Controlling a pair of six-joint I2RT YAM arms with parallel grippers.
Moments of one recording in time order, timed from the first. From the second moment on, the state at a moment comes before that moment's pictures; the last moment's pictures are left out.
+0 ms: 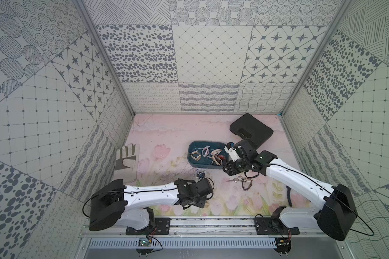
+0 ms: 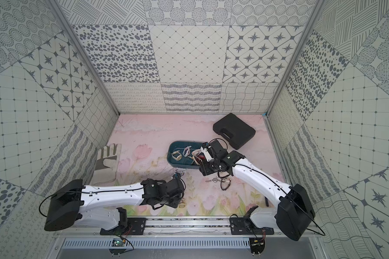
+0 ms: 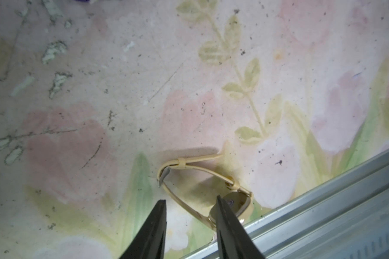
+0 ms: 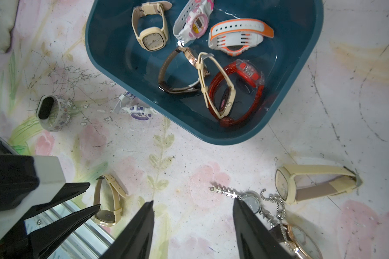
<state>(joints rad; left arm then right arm) -1.23 1.34 0.72 -0.62 -0.10 -0.87 0.68 1.31 0.98 -0.71 -0.12 0.29</state>
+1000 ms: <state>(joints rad) -1.14 1.41 0.65 -0.50 -0.06 -0.91 0.68 1.29 0.95 -0.67 -0.13 0.29</state>
